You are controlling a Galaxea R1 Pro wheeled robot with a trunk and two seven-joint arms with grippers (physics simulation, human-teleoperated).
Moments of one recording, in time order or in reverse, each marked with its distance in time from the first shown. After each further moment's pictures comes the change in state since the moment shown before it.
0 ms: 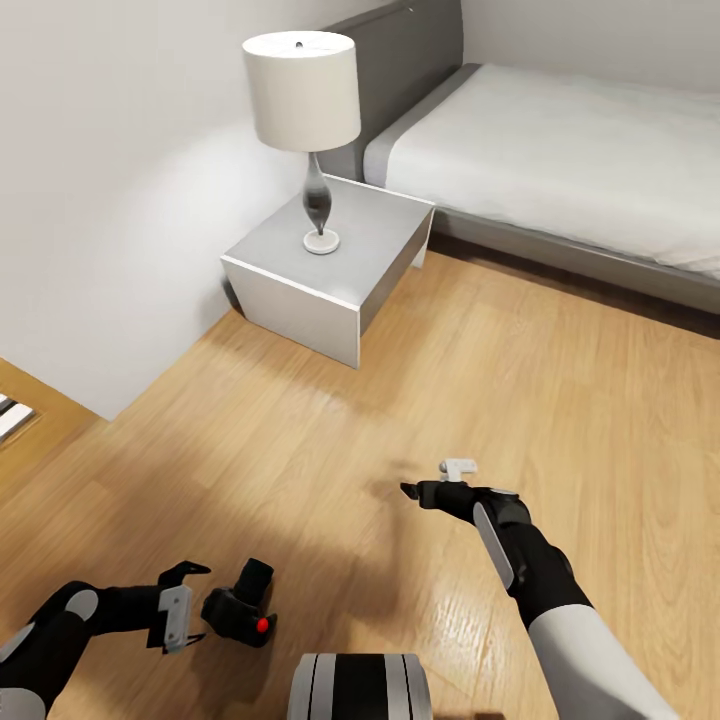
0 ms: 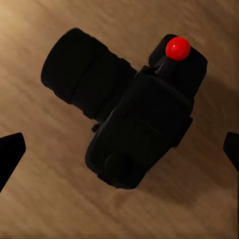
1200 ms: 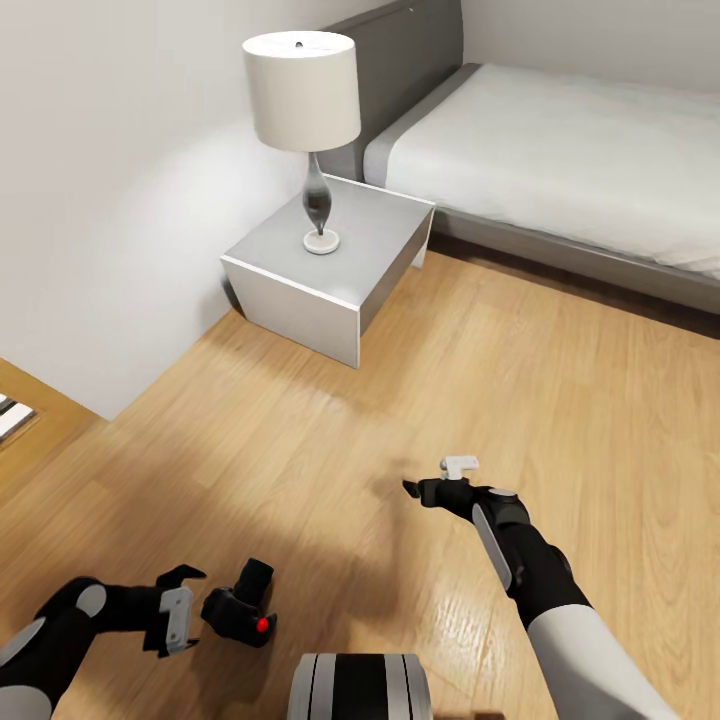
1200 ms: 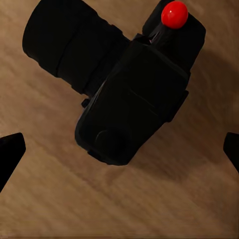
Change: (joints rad) left arm -0.001 -0.012 -0.011 -0.022 -0.093 0.090 0.004; right arm 0.000 0.003 0.001 0.001 0.064 -0.052 -0.003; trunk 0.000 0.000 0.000
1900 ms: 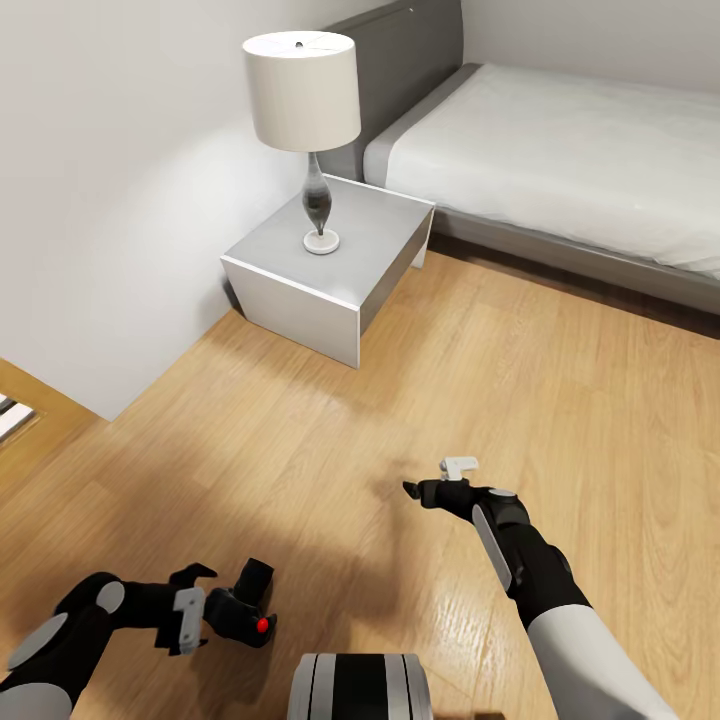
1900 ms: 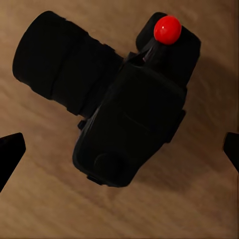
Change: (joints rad) left arm 0.000 -0.052 0.000 -0.036 -0.088 0.002 0.002; right arm 0.000 -0.001 0.000 0.005 -0.001 0.001 0.003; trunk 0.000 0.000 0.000
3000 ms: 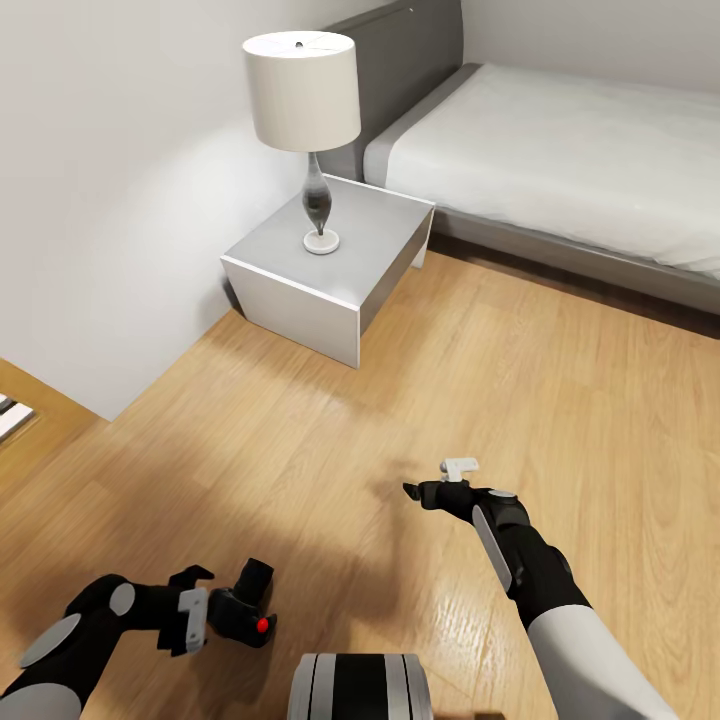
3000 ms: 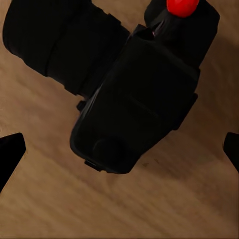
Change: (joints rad) left arm 0.000 -0.022 -0.002 0.016 -0.084 0.085 0.076; right arm 0.000 -0.001 0.000 0.007 0.001 0.000 -0.001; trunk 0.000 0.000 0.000
